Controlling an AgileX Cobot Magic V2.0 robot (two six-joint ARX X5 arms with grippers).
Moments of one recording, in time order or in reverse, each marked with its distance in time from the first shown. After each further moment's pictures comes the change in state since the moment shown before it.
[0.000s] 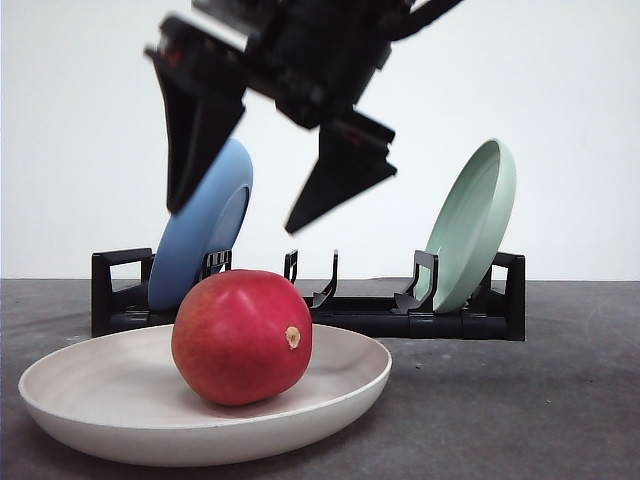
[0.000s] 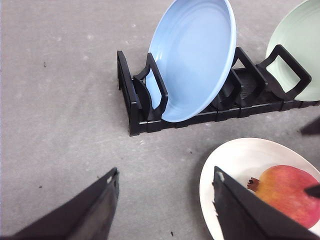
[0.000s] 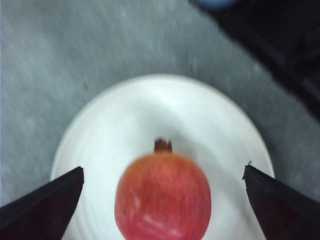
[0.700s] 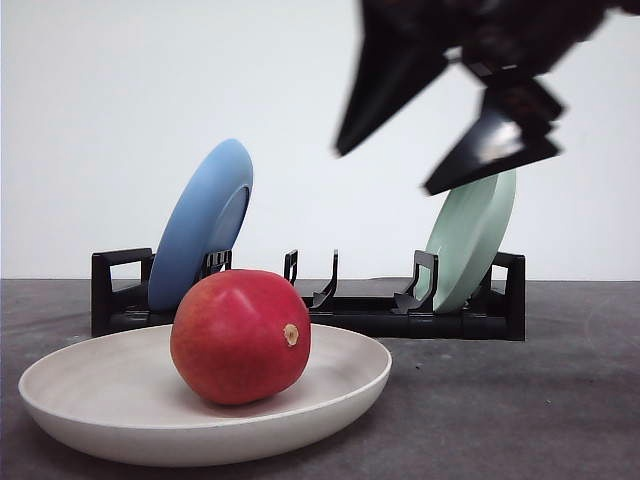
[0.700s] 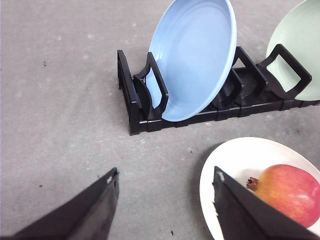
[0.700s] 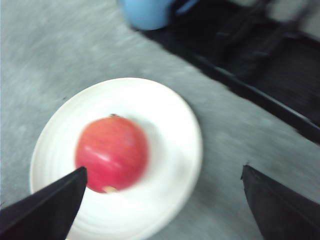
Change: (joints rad) left_arx 0.000 0.000 0.000 -0.002 0.000 0.000; right_arx -0.241 -0.489 -0.423 0.128 -0.113 -0.007
